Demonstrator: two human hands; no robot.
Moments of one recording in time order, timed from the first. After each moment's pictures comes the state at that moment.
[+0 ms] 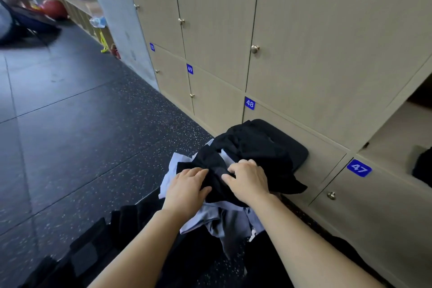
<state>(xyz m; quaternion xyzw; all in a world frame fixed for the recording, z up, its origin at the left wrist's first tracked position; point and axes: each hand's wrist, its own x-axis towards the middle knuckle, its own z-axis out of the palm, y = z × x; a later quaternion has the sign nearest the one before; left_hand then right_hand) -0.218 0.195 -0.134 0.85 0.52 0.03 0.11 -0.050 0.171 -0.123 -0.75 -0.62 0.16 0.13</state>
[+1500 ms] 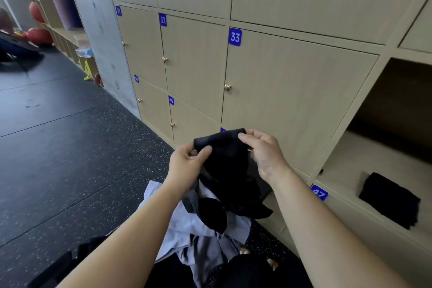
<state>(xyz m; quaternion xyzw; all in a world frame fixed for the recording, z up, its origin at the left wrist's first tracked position) -0.142 0.212 -0.029 0.59 0.46 0.45 0.49 0.025 0.165 0.015 -0.54 -0.35 0.44 0.63</state>
